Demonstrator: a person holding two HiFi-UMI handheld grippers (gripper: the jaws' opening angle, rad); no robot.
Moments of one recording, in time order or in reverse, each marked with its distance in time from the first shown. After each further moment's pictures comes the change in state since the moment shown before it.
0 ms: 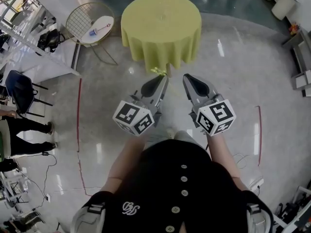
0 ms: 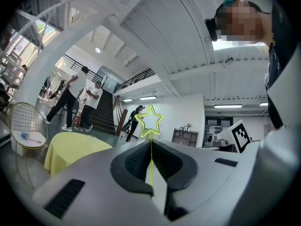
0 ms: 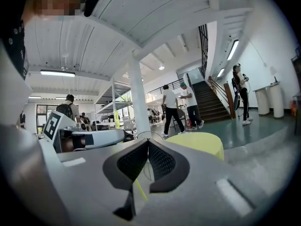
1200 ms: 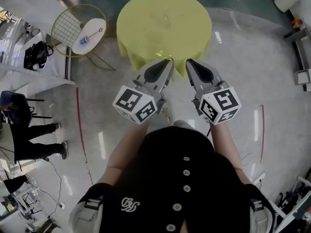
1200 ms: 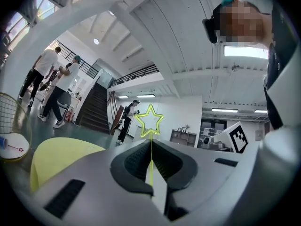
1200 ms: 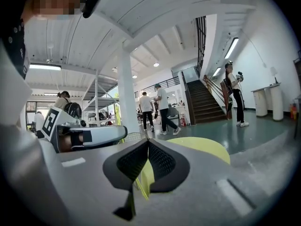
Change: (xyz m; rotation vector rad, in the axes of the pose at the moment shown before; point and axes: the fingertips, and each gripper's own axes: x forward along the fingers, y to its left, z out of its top) left arm 0.144 0.179 0.044 -0.035 0.025 -0.108; right arm 0.201 -0.114 0.035 0.003 0.025 -0.086
